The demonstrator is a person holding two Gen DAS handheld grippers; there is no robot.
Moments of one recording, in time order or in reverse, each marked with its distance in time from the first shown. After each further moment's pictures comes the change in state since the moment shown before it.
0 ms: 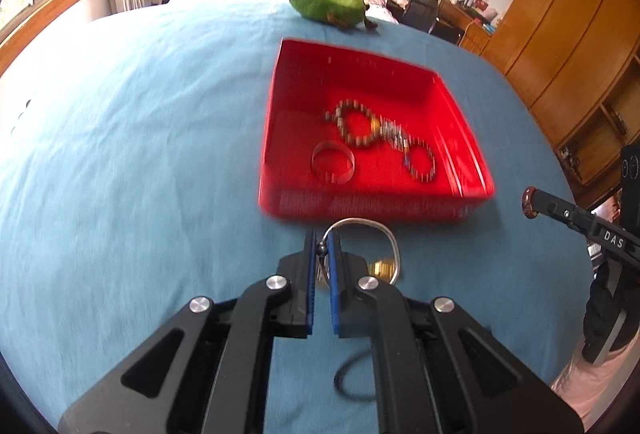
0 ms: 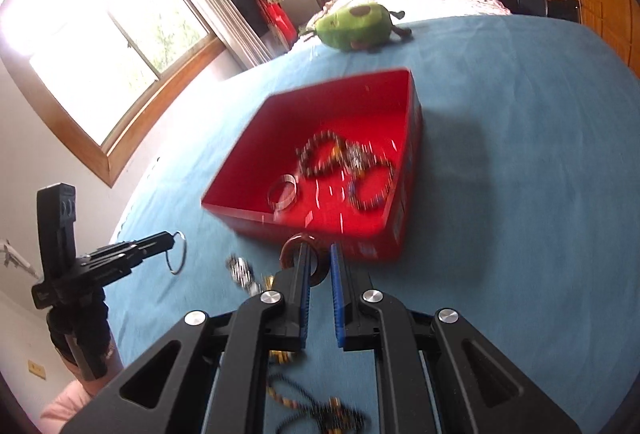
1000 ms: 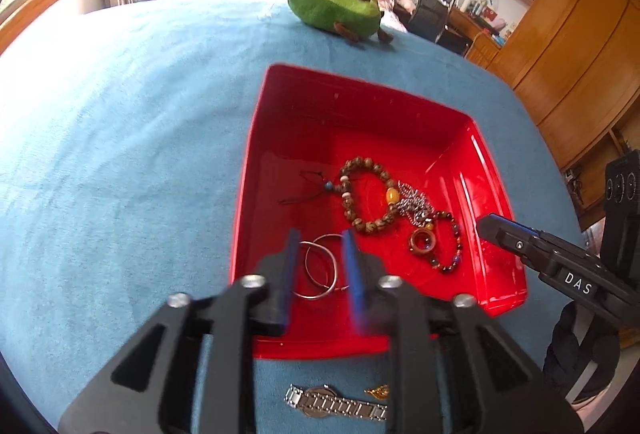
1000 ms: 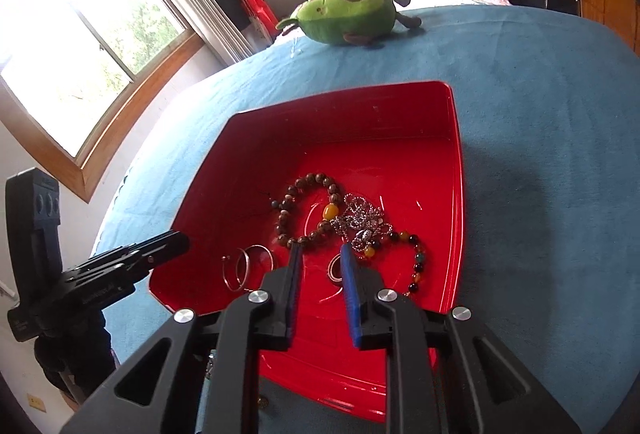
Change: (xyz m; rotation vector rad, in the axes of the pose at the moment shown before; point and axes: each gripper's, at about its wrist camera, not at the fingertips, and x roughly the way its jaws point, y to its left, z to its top) left arm 0.078 0.004 0.075 -0.046 -0.003 -0.018; right arm 0.100 -0.002 0.058 0.025 0.034 -0.048
